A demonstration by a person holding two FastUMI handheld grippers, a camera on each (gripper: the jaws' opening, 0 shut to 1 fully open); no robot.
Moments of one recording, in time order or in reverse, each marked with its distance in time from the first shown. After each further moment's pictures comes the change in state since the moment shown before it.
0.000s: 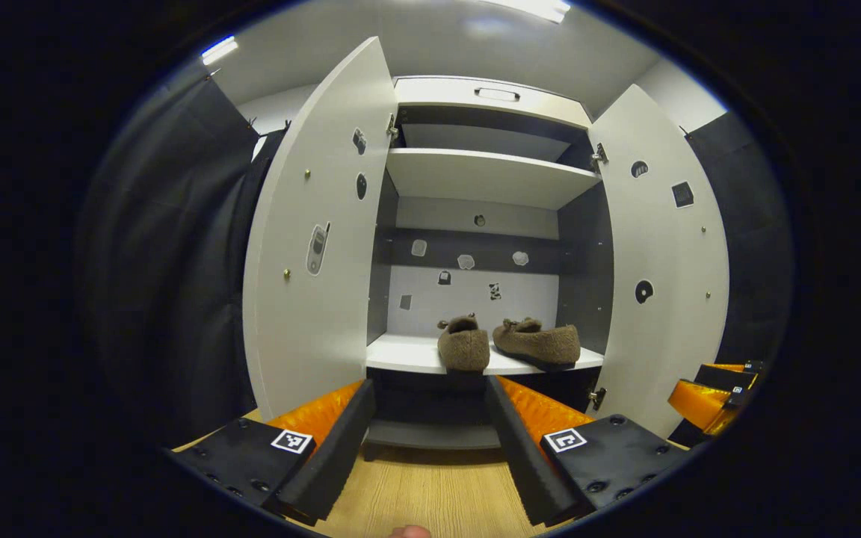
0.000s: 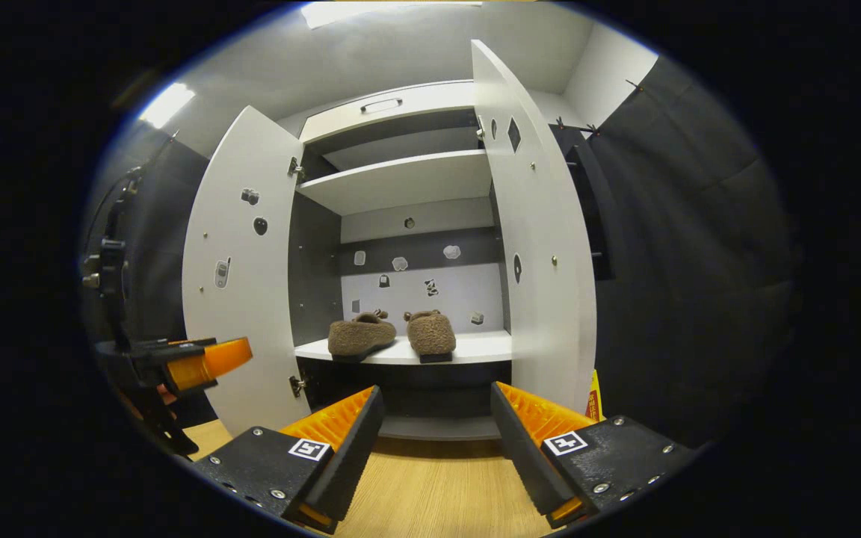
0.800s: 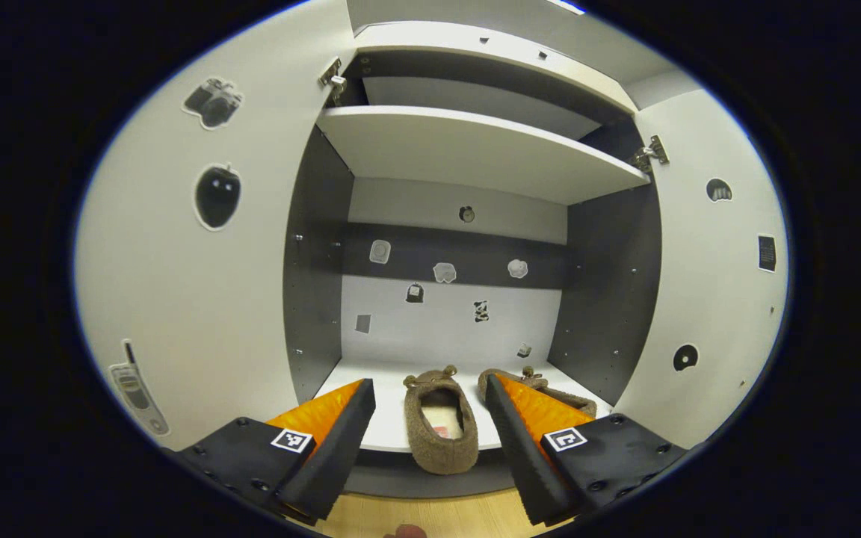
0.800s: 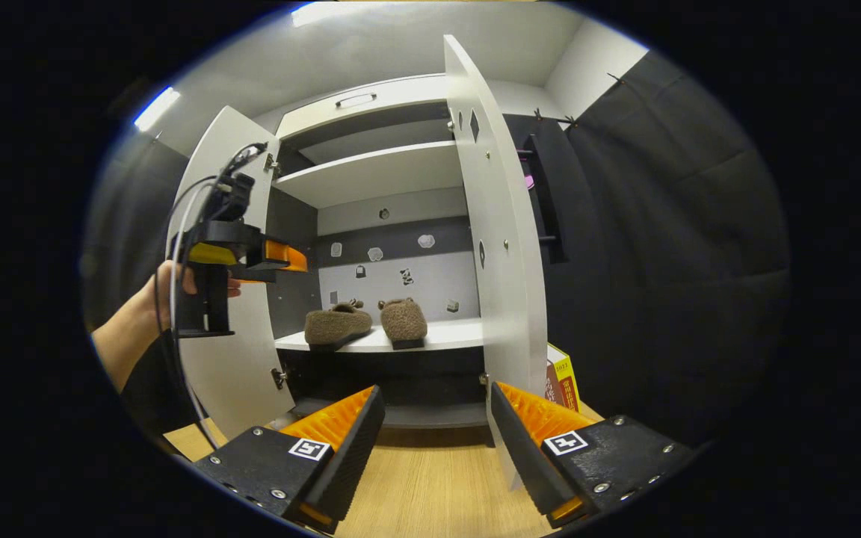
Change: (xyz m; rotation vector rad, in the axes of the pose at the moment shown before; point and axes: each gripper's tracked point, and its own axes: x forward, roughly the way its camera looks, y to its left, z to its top) left arm 0.180 -0.030 0.095 -0.025 0.088 -0.127; right arm -0.013 -0.038 -0.002 0.005 0.020 -0.088
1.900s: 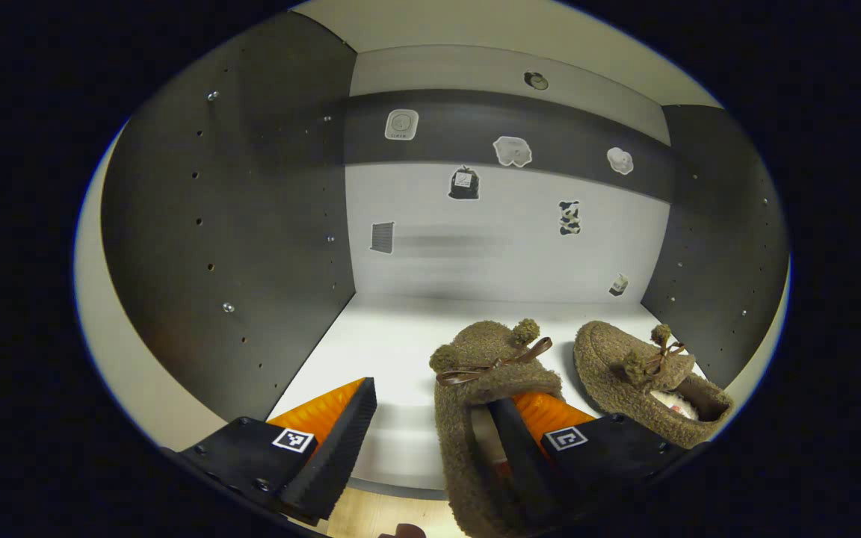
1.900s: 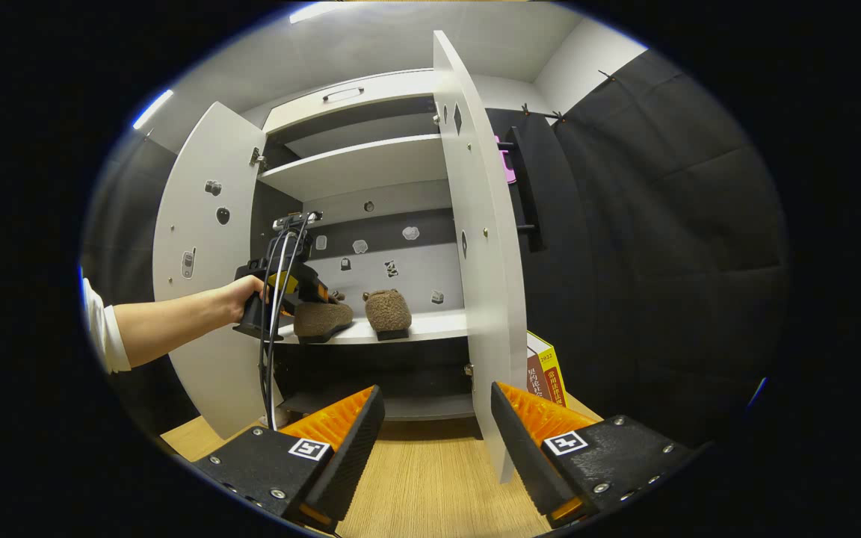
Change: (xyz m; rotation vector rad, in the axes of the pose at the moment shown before) left arm 0.161 0.042 -0.116 0.023 0.399 0.173; right arm -0.008 -0.008 -0.015 0.022 0.046 -0.053
